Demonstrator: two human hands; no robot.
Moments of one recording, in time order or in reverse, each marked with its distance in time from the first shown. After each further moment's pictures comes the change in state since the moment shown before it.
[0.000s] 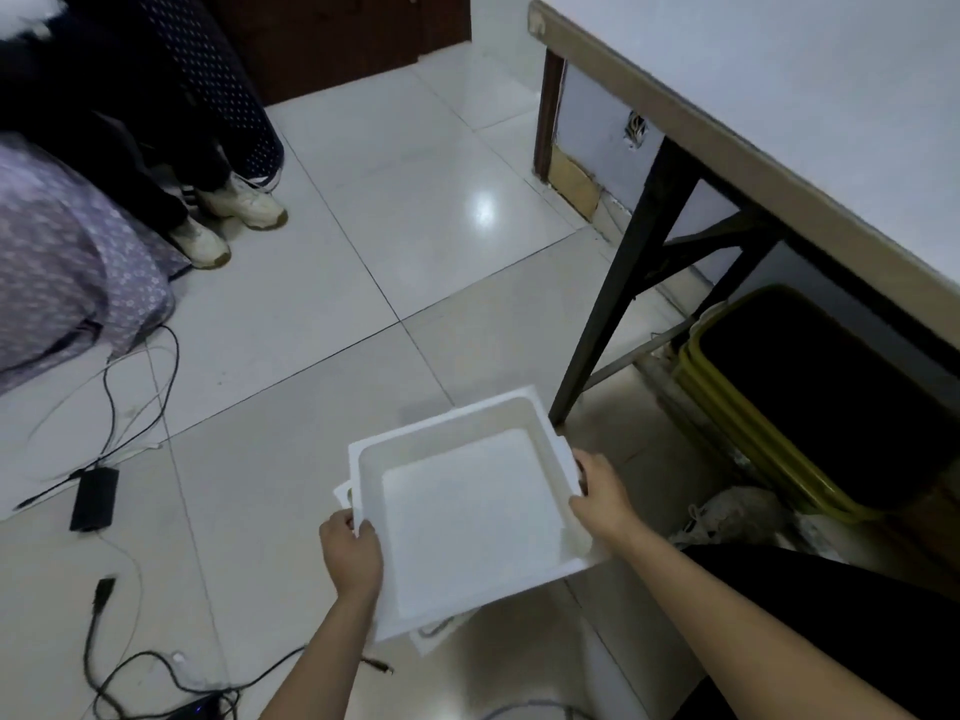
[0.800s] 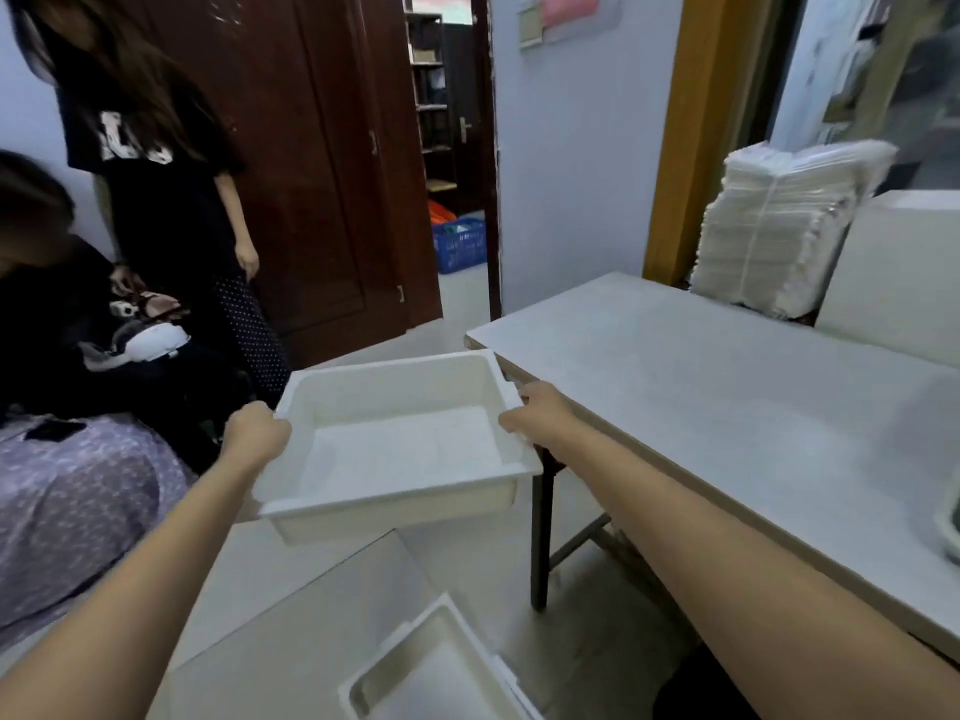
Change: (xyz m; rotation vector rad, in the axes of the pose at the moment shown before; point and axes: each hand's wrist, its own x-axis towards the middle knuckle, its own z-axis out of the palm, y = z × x) left_hand -0.041 0.348 -0.270 0.338 0.100 0.565; right_hand -0.154 -0.256 -0.203 0.208 0.215 -0.331
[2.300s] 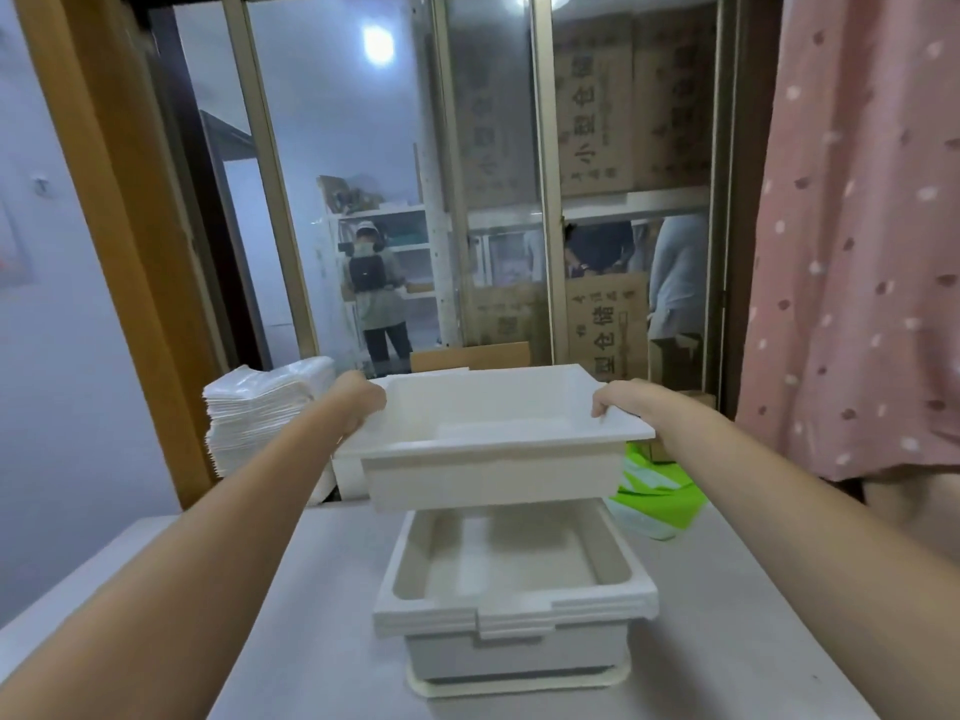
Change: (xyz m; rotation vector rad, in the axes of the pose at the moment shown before) left_hand -0.332 0.596 0.031 -0.211 -0.563 0.972; right_hand -0.330 0.083 -0.502 0.141 1.022 0.597
